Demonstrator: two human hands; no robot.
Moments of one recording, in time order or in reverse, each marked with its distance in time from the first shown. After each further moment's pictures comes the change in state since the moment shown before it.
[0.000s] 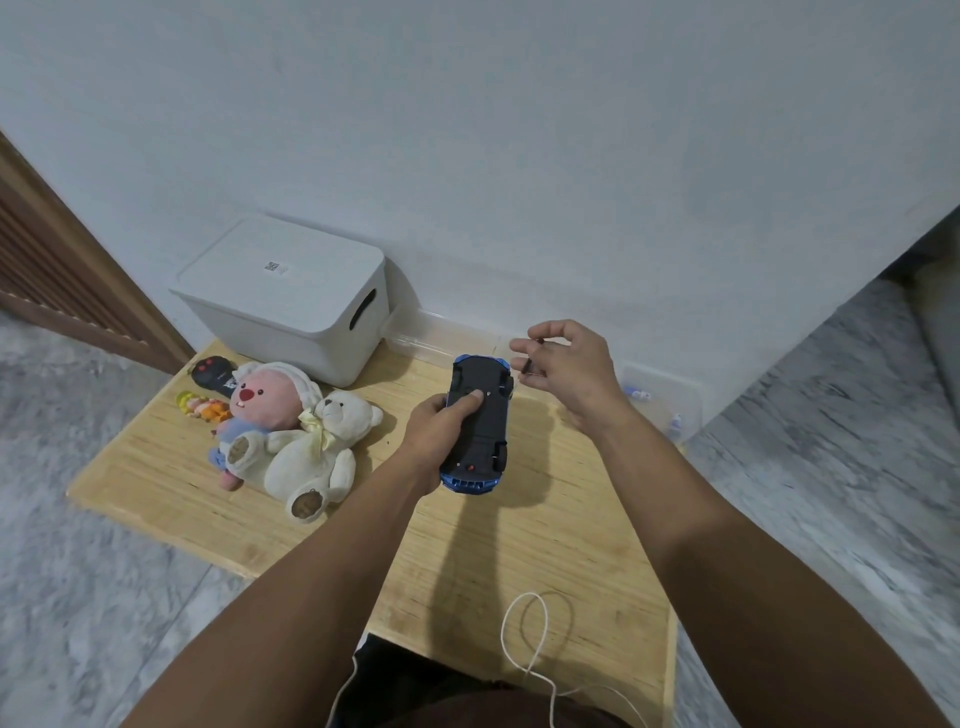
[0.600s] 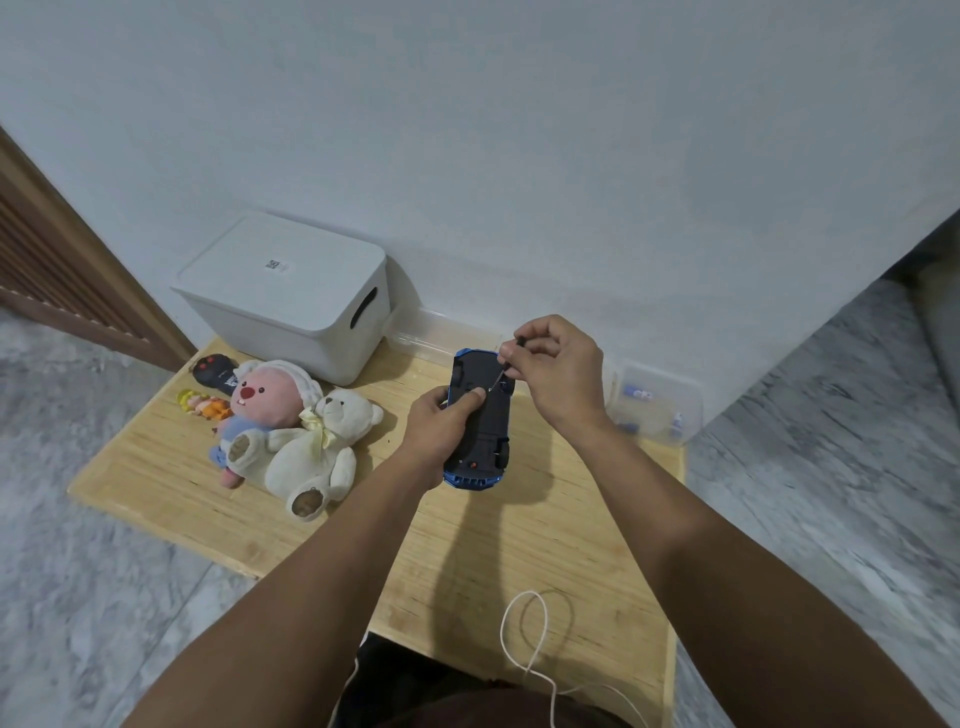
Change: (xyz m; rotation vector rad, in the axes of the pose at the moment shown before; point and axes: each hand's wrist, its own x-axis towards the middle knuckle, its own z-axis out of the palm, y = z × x) left_hand -0.002 0.002 0.005 -0.009 0.046 0.099; right_hand -0.003 0.015 0.014 -0.113 0.075 -0.313
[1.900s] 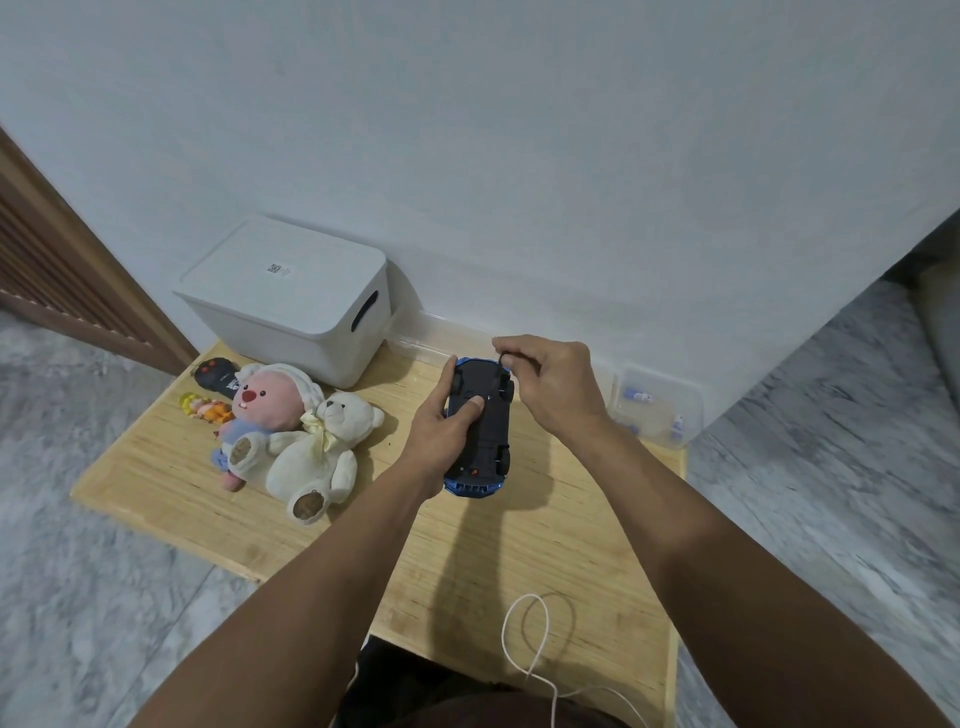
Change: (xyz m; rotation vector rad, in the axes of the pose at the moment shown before) left_hand -0.009 -0.001 -0.001 -0.002 -0.073 0.083; right_hand -0.003 0.001 -0.007 -0.374 -0.145 -0.293
